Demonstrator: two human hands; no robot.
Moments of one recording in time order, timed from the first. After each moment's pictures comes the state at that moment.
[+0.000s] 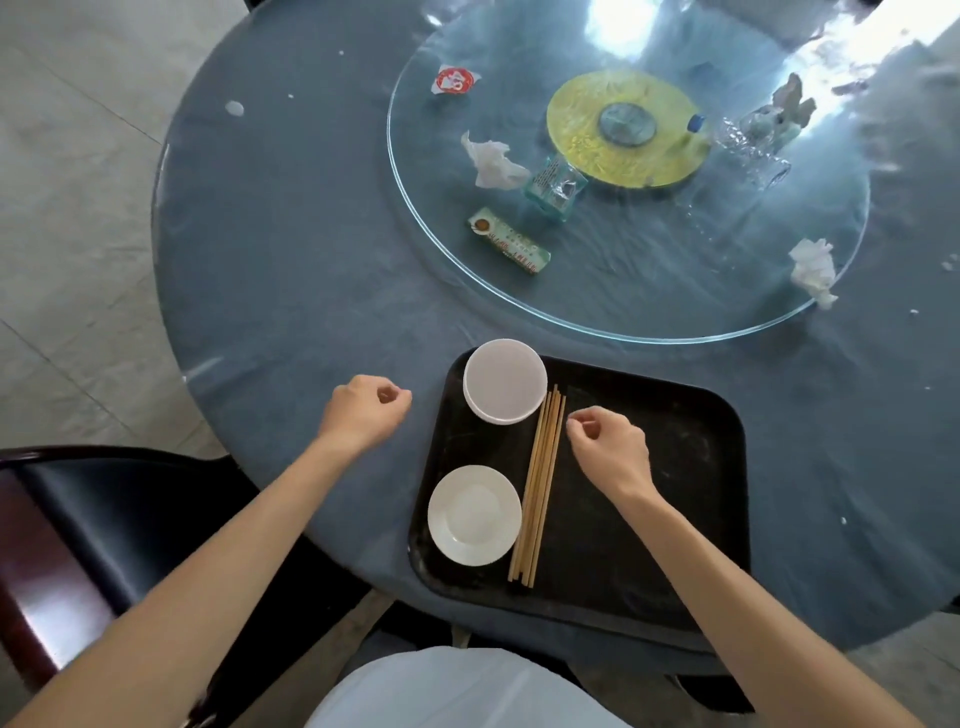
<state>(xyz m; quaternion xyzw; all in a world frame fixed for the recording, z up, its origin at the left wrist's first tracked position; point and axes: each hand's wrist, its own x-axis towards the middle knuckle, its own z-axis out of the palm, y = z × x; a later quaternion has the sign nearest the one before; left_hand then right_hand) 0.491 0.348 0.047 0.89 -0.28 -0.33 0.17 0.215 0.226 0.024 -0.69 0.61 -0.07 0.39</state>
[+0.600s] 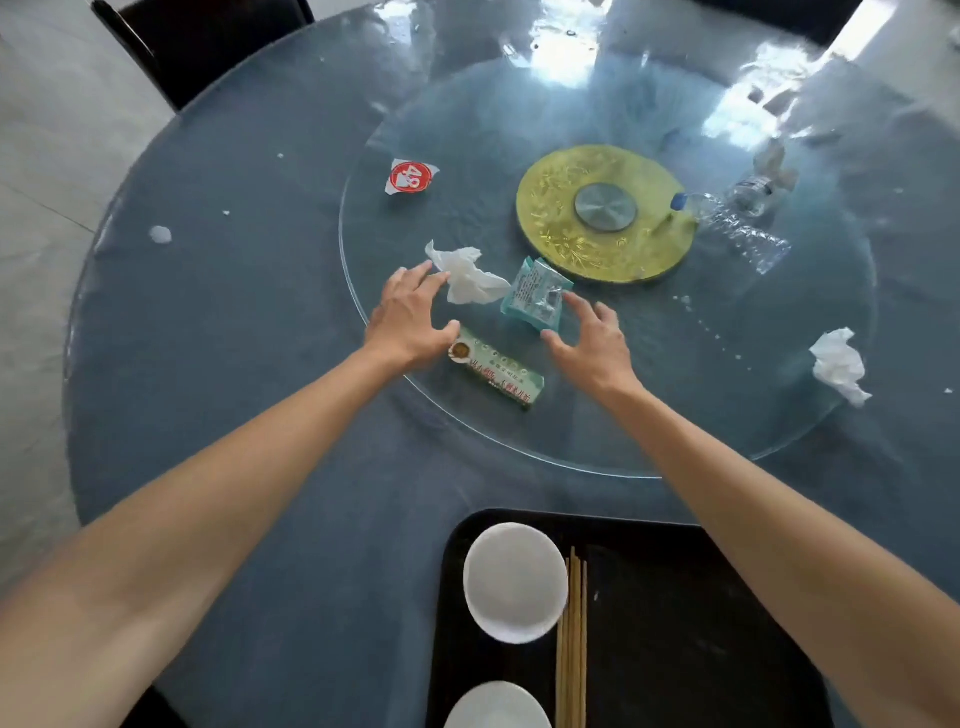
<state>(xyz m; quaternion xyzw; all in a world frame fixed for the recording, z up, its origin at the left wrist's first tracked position) 0.622 0.032 0.054 0.80 -0.54 -0.20 0.17 0.386 -0.047 0.049 -0.73 0.59 -0.08 0.33</state>
